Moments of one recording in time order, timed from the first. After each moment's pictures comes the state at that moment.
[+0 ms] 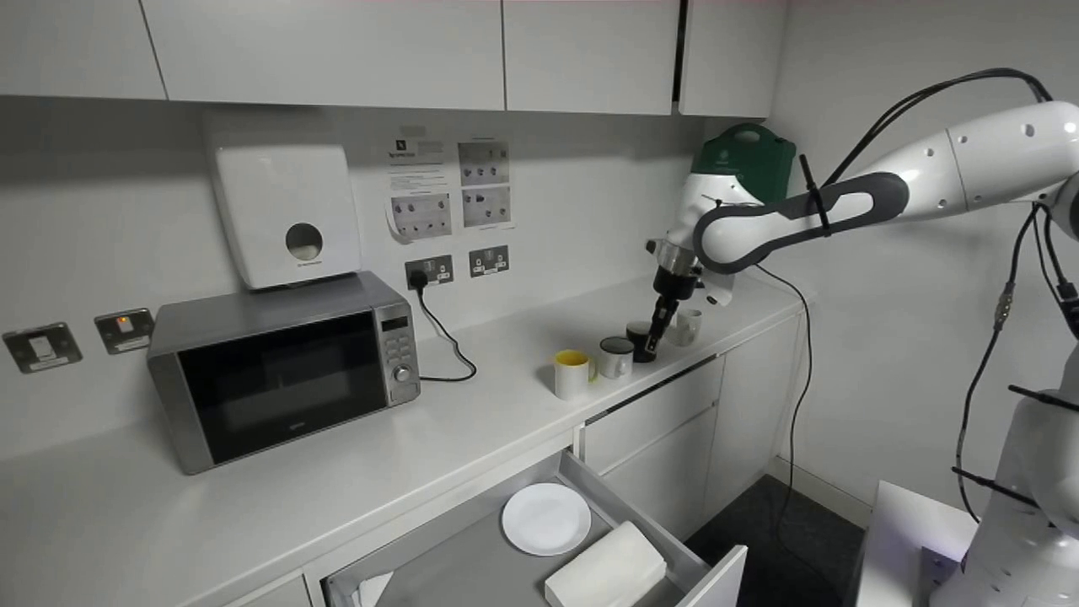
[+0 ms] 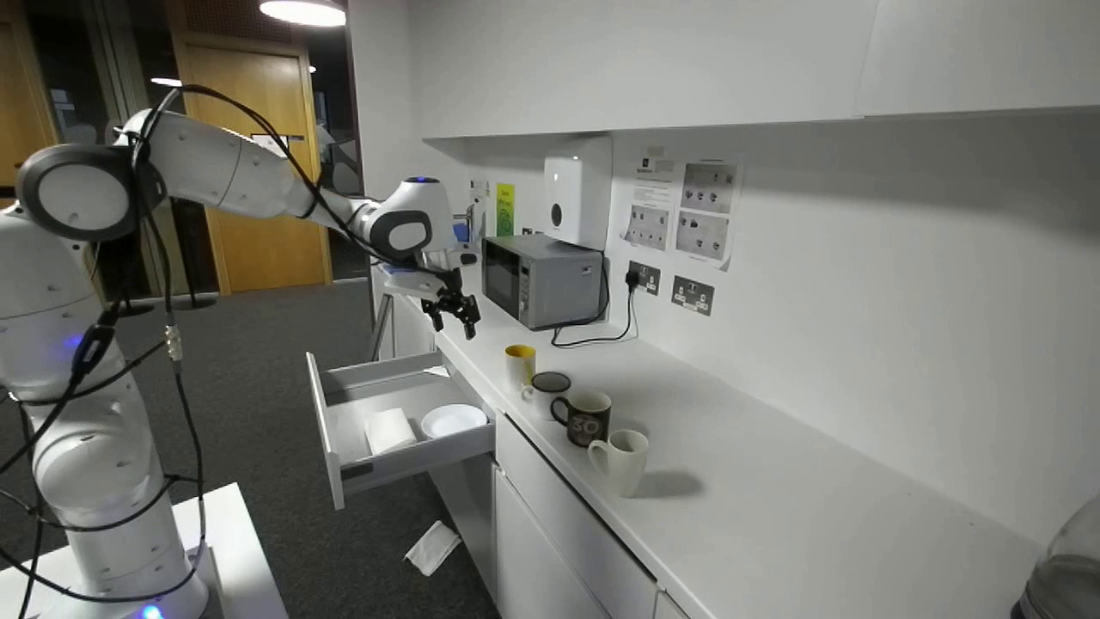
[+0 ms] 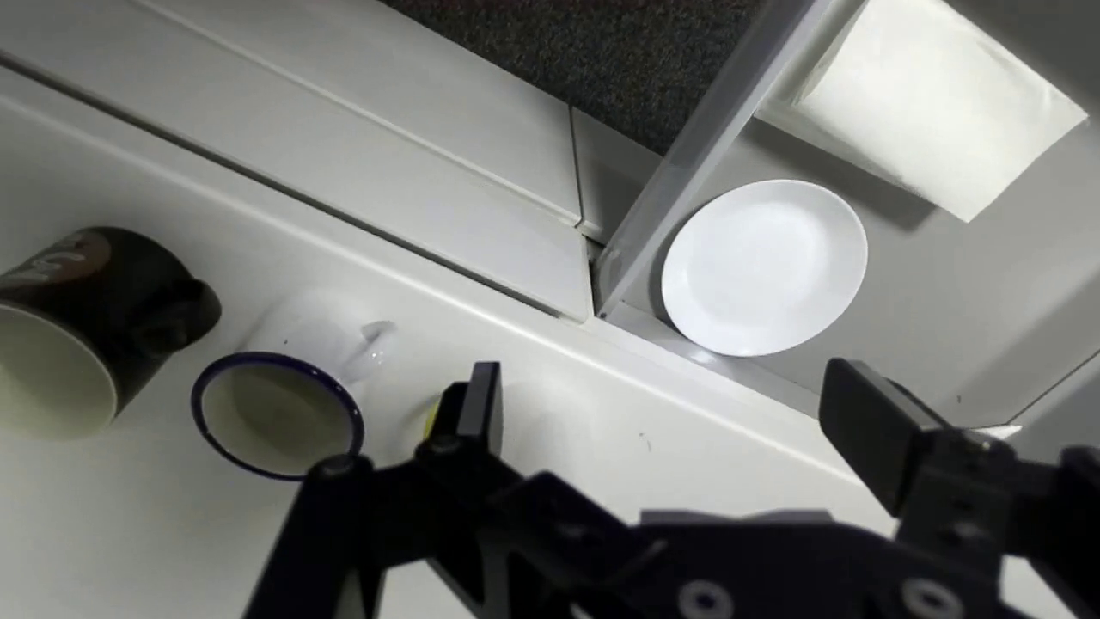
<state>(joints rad) 0.04 -0.08 -0.01 -2.07 0.04 2.22 -0.28</state>
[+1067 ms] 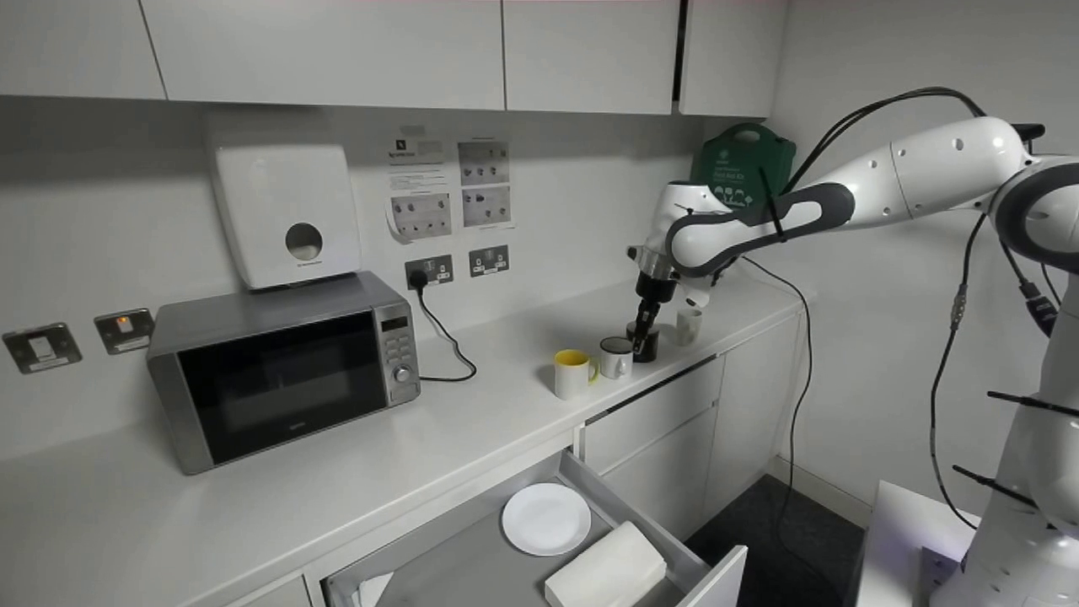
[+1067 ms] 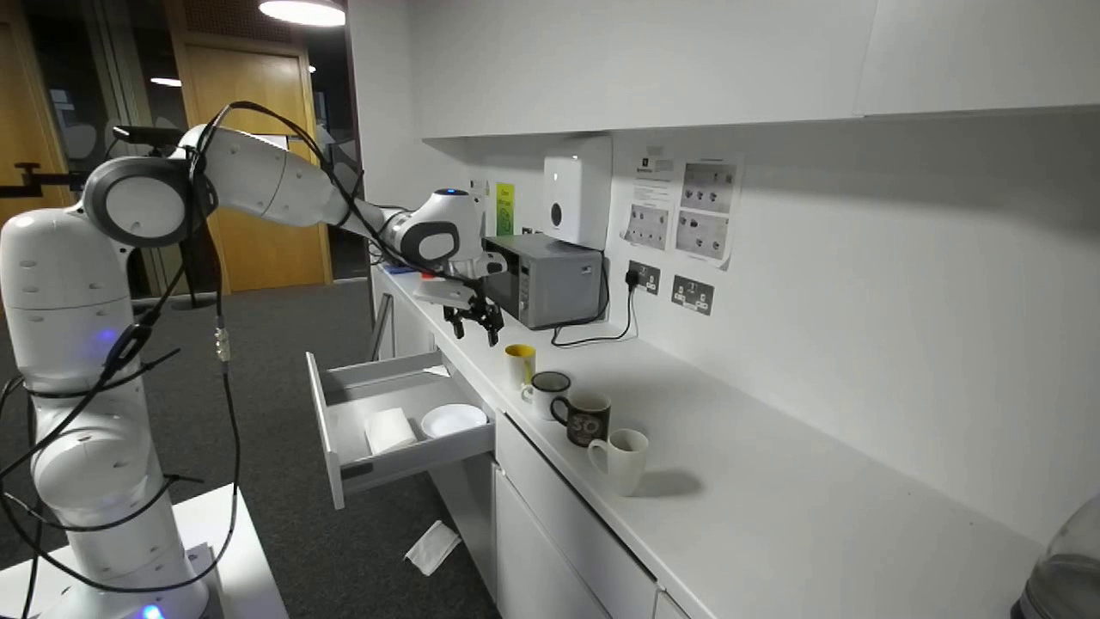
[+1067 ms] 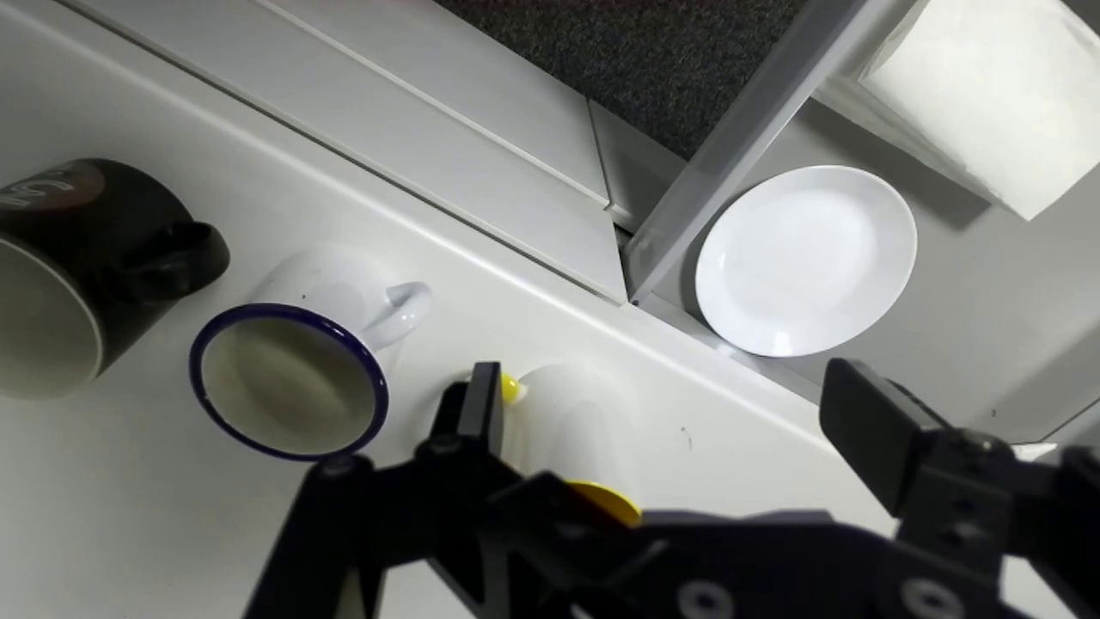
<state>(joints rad) 0.01 0.08 -0.02 -1.94 0.05 2.22 -0.37</state>
